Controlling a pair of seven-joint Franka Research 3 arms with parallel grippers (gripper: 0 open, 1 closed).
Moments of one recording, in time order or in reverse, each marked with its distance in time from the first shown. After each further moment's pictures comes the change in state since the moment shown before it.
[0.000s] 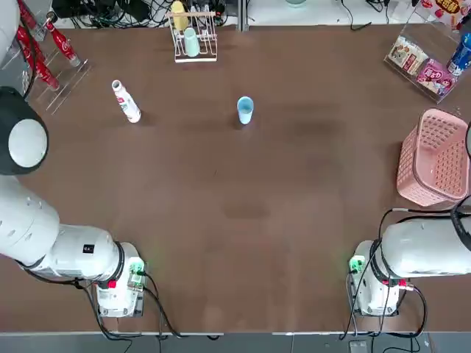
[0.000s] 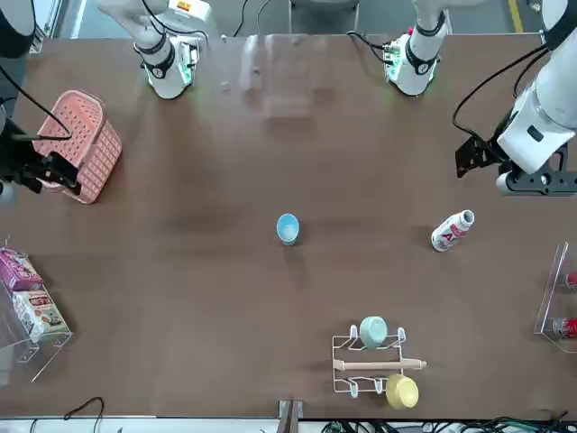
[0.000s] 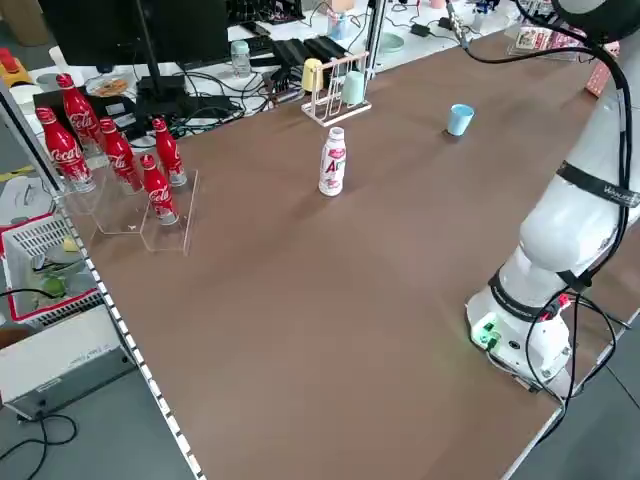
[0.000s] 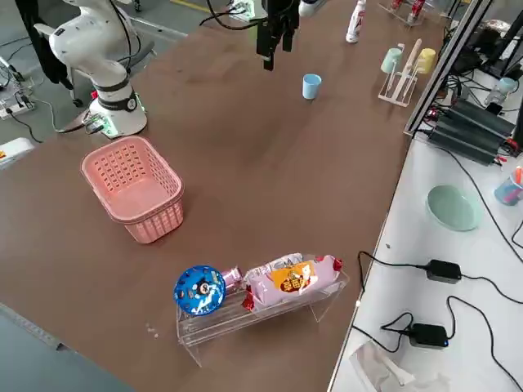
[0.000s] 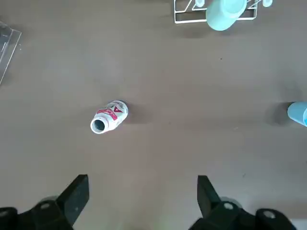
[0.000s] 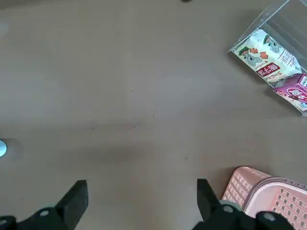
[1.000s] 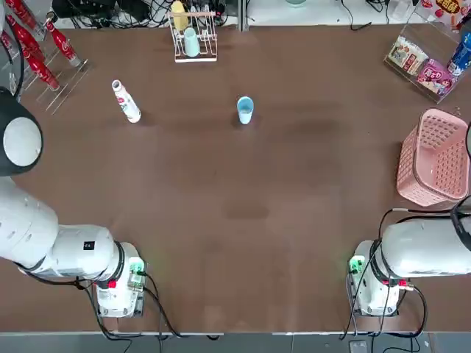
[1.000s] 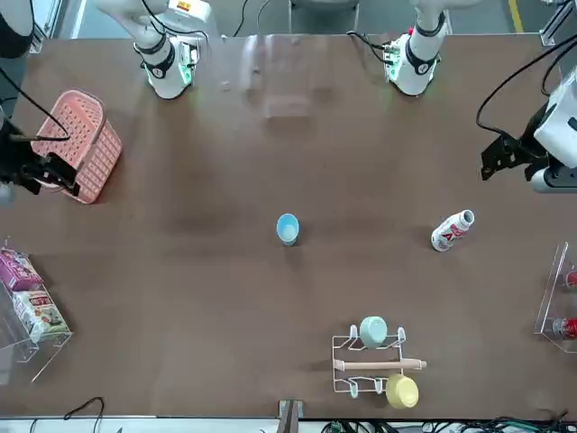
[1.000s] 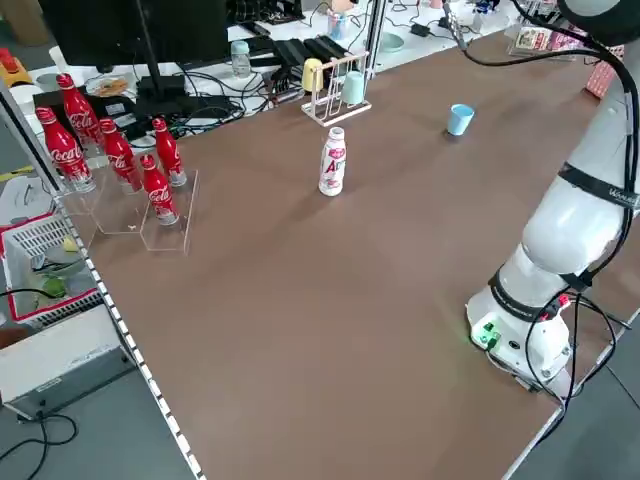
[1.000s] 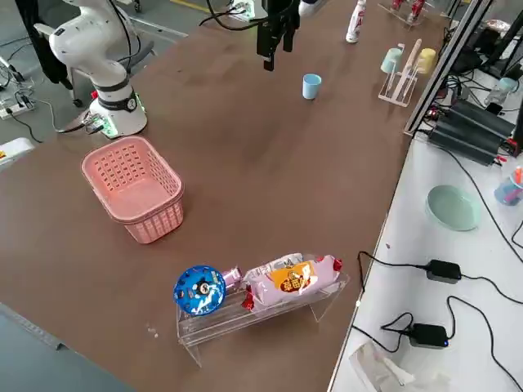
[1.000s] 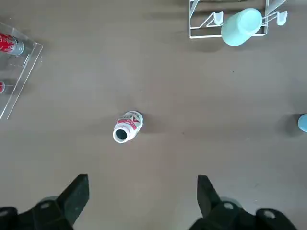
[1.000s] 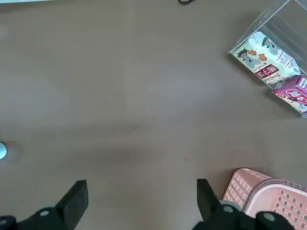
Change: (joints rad) left arm 0.073 -0.025 0.010 -0.007 0.003 0.038 0.077; right arm 0.000 0.000 -0.004 0.000 0.002 0.008 0.000
